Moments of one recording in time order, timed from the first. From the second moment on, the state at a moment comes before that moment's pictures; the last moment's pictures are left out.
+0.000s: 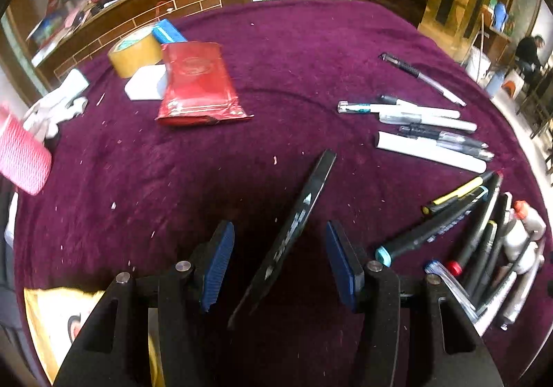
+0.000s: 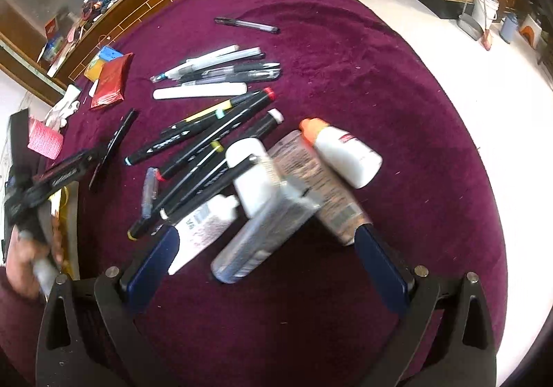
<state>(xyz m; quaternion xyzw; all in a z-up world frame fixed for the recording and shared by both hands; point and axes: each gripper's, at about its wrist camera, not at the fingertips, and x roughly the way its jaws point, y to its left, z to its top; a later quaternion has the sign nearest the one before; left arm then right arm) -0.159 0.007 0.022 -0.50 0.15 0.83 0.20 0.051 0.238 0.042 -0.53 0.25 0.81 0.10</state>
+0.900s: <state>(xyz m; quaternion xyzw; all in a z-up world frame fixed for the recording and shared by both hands) -0.067 -0.067 0.064 -0.52 -0.08 0.83 0.19 -0.097 0.197 0.047 -0.54 0.07 0.84 -0.06</state>
